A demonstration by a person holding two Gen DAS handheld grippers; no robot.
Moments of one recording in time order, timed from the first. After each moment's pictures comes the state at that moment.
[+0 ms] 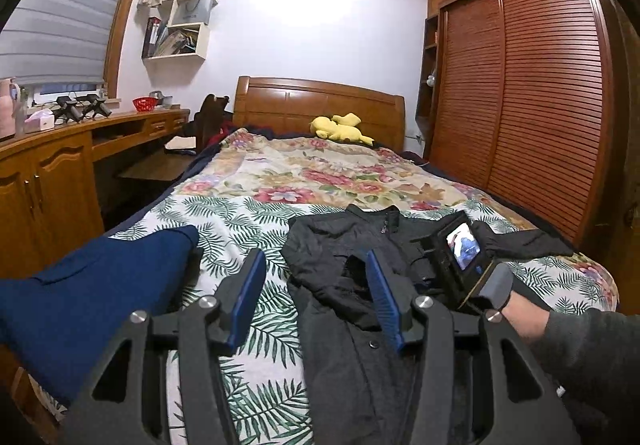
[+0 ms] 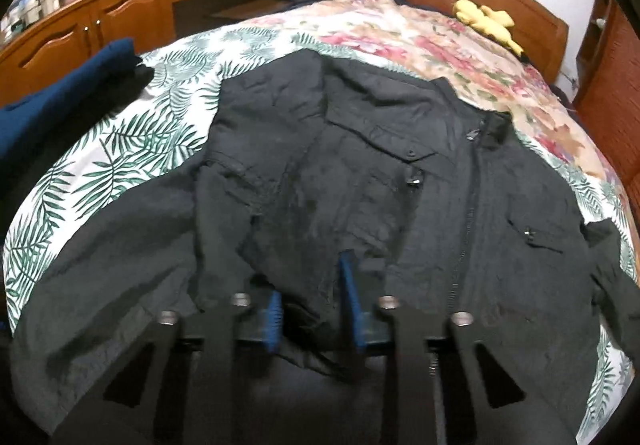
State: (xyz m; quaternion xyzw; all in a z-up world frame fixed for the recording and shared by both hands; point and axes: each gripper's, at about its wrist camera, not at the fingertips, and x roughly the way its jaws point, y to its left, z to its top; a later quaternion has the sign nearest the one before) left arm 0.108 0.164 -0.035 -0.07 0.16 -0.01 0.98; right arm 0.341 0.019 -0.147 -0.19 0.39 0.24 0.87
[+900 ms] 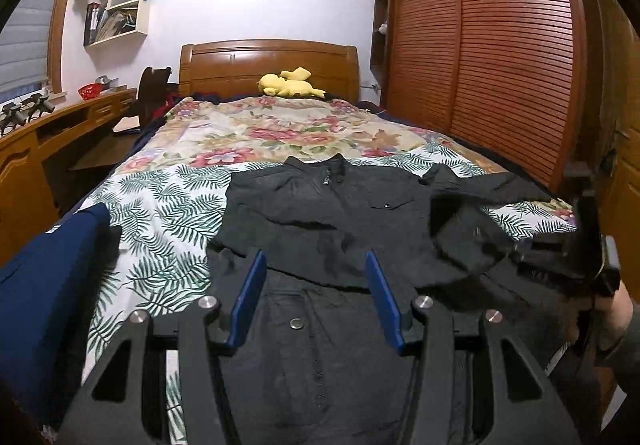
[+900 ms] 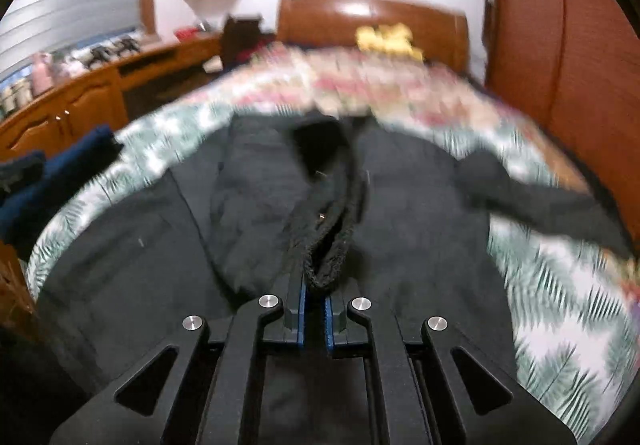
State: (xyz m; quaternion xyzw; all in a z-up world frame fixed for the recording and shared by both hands) left arm 0.160 0.067 -0.060 -0.03 0.24 -0.08 0.97; right arm 0.232 -0.157 -0.102 -0.08 0.35 0.15 0.92
